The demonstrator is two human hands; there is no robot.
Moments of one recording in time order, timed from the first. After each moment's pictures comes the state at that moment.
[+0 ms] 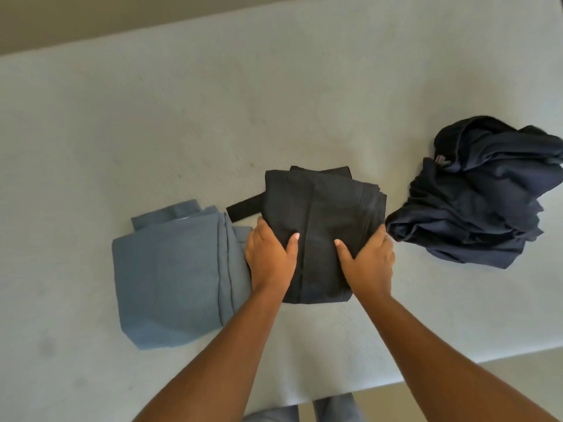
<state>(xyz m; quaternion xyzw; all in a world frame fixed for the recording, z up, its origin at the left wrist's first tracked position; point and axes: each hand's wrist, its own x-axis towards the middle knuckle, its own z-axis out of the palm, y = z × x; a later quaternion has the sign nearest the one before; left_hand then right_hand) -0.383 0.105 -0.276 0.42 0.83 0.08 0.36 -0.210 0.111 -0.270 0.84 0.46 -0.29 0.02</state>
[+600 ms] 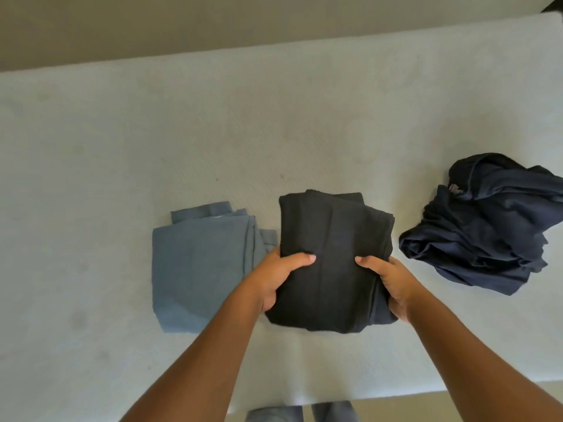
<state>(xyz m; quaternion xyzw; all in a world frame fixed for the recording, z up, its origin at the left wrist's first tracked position) -0.436 0.100 -0.182 0.02 0.64 0.21 0.74 -0.202 0.132 -0.189 0.71 0.15 -0.68 -0.09</state>
